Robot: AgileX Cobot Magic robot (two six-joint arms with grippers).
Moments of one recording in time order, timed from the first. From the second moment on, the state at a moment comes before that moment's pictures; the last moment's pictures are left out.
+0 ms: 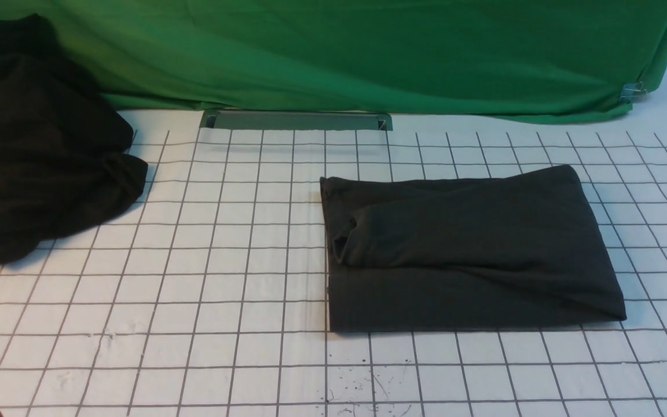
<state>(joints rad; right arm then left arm) 0.85 0.32 -0.47 -0.03 0.33 -0.18 0.12 2.05 -2.31 -0.66 1.22 0.04</state>
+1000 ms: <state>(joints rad) 0.89 0.32 -0.47 0.06 0.18 -0.25 -0.08 2.05 -2.31 -0.67 1.22 0.03</state>
